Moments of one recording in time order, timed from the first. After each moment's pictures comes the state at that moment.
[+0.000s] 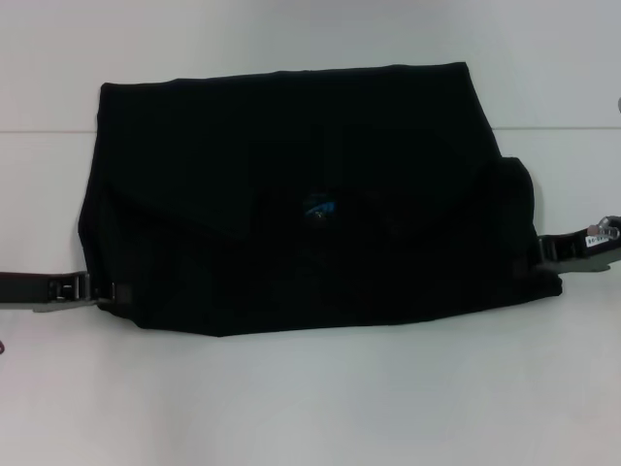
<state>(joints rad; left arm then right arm) -0.56 -1.93 0.63 0.62 2.30 1.37 -2.21 0.82 1.96 -0.73 -0.58 -2.60 -1.23 2.51</state>
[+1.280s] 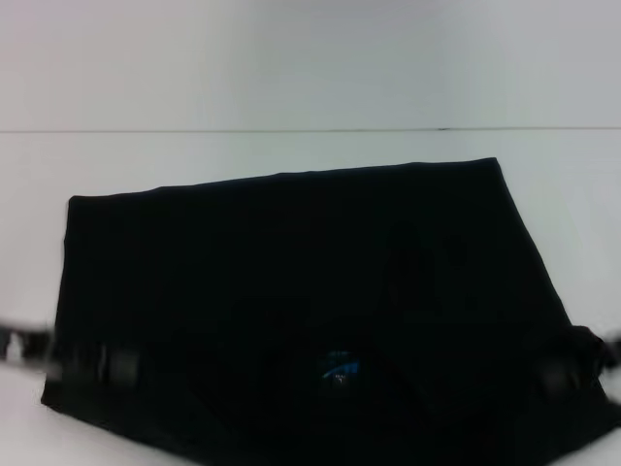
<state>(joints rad) -0.61 -1.86 0.43 0.58 2.47 1.95 -2.19 0.74 1.89 -0.52 -0.57 -2.62 -1.80 2.16</state>
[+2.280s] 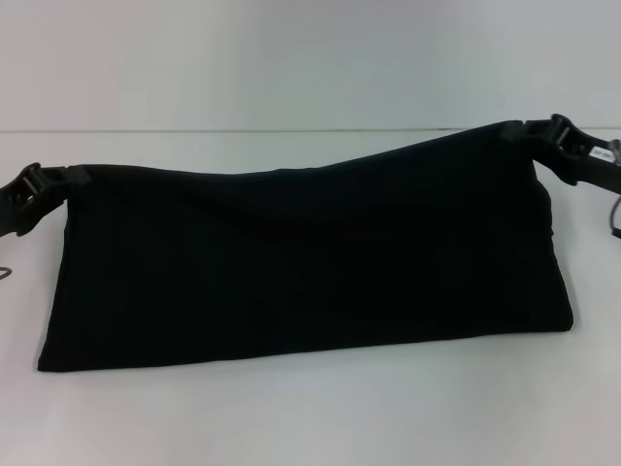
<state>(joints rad) -0.60 -1.95 0.05 0.41 2.19 1.24 -2.06 0.75 2.01 -0.26 -0.36 -2.05 -1.09 2.07</state>
